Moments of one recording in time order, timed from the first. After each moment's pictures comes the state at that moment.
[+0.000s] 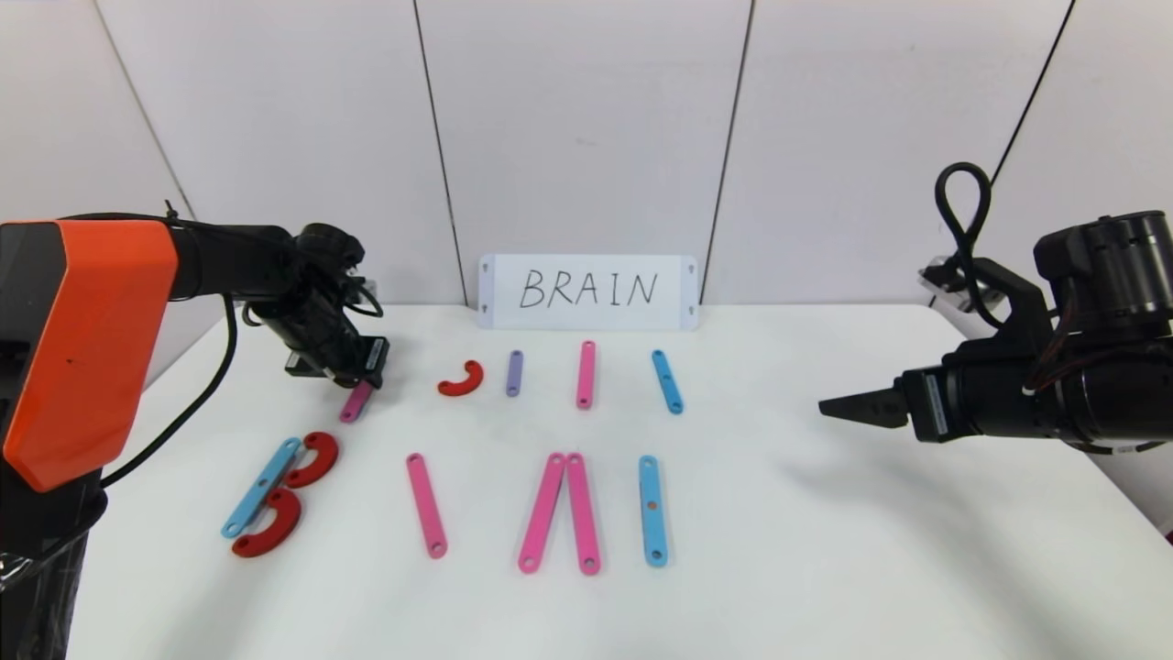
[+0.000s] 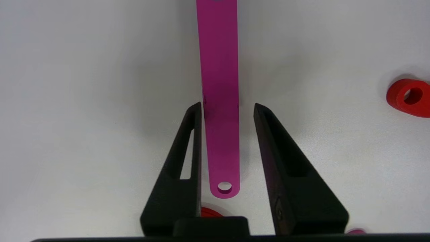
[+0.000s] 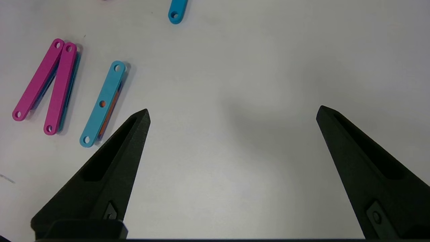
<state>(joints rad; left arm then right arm) -0.03 2.34 -1.97 0.69 0.00 0.00 0.16 1.58 -0.93 0.05 0.27 -0.01</state>
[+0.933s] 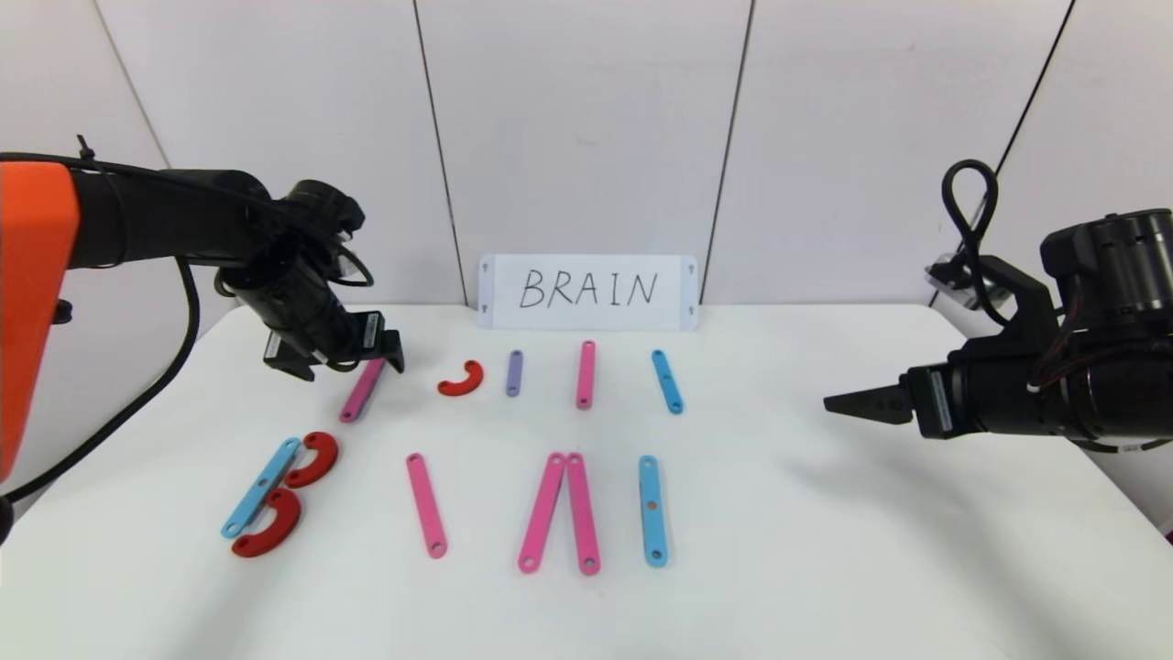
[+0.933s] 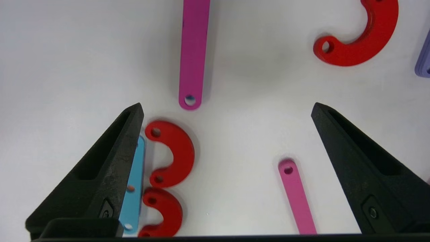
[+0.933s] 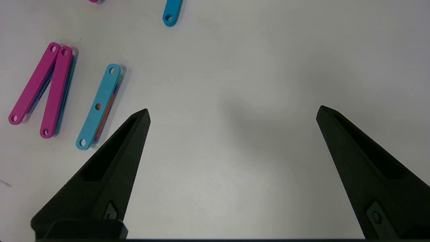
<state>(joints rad) -0.13 2.12 -1.85 0.78 0.09 -0.26 0.15 1.58 -0.93 0.05 0.27 -0.01</state>
